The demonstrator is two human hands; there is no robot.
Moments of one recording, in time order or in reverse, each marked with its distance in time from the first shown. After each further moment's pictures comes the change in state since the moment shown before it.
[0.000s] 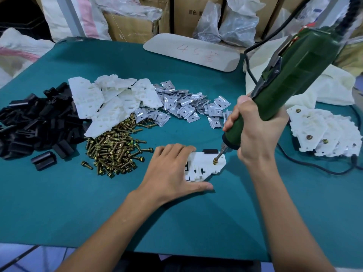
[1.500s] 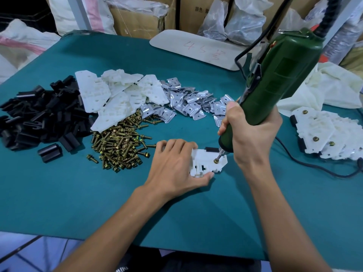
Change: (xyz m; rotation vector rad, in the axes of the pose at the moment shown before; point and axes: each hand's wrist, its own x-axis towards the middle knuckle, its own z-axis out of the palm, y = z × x) left_hand 0.000 0.006 -0.002 0.022 0.118 -0.066; right_hand -0.022 -0.007 0.019 -0.168 -0.052 -0.045
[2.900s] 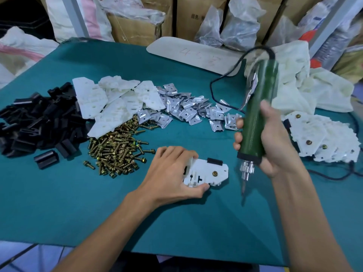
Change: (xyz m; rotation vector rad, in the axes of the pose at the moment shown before) left_hand -0.004 -0.007 -0.005 -0.154 -0.074 0.100; right_hand 0.034 -0.001 -0.055 0.157 -0.204 0.681
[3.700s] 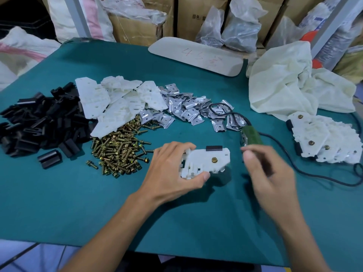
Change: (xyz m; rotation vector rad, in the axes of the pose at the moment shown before) left_hand -0.004 -0.001 -0.004 -0.266 0.105 -0.126; right_hand -0.066 0.059 -0.029 -0.804 0.178 -0.559
